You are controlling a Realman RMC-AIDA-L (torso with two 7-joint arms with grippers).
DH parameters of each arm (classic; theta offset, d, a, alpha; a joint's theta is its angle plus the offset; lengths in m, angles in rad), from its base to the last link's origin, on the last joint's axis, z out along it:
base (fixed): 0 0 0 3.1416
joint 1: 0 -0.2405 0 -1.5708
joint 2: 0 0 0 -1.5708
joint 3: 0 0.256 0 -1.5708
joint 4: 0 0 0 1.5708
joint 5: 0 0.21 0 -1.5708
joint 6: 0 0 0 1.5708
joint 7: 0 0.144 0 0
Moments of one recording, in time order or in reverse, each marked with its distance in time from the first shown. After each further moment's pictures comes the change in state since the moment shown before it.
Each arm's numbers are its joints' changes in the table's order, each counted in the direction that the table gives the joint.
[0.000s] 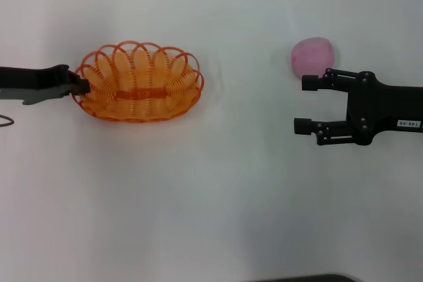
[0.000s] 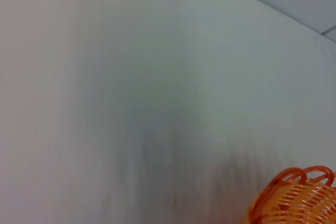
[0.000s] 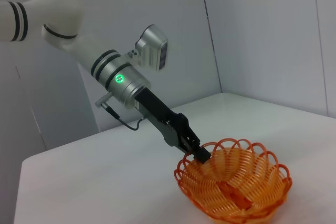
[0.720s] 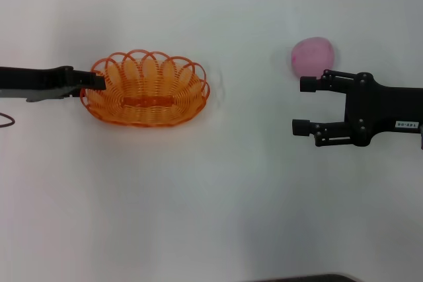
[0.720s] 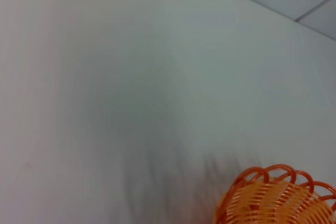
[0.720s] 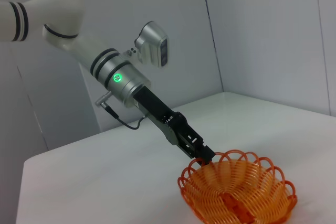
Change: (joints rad) left arm -0.002 -0.004 0.002 0.003 -0.029 0.037 0.078; right arm -0.002 -0.001 -0.003 0.006 0.000 0.002 0.000
